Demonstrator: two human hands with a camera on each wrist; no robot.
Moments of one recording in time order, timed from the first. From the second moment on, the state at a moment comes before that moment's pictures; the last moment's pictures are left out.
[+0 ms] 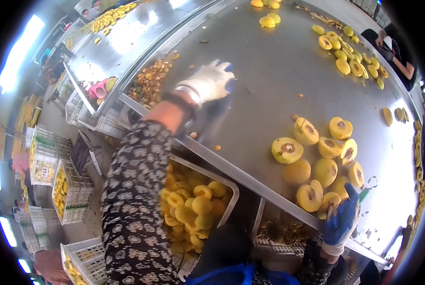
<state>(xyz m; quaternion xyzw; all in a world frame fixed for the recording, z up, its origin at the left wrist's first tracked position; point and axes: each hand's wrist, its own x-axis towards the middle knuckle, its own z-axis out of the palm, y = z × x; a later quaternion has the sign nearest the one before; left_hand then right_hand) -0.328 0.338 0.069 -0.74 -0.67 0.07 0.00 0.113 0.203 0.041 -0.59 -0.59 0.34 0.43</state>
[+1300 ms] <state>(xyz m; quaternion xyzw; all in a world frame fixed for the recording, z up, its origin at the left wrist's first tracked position) -0.179 0.275 0.082 -0.66 -0.69 -0.16 -0.25 0.118 0.189 0.076 -0.43 -0.35 0.58 0.59</state>
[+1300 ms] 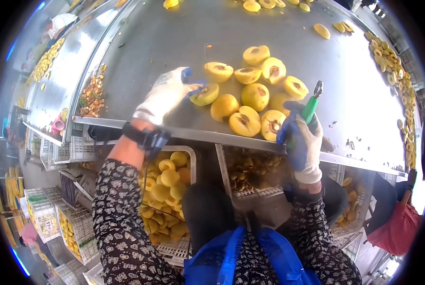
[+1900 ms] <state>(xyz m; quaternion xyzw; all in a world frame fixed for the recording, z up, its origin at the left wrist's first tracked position) -0.162 0.214 0.064 -0.50 -0.70 -0.41 -0.31 0.138 0.105 0.094 -0.40 -0.29 0.70 0.51</state>
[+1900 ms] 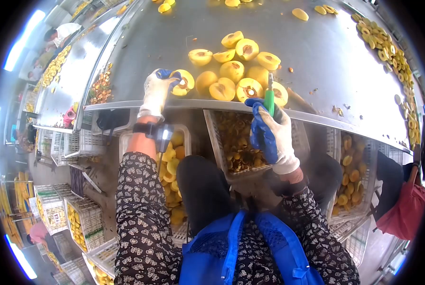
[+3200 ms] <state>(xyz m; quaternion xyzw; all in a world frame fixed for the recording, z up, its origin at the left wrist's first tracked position) 0.024 -0.009 0.020 -0.26 -0.37 -0.60 -0.66 0.173 -0.055 0.061 -0.59 -0.65 0.45 0.17</state>
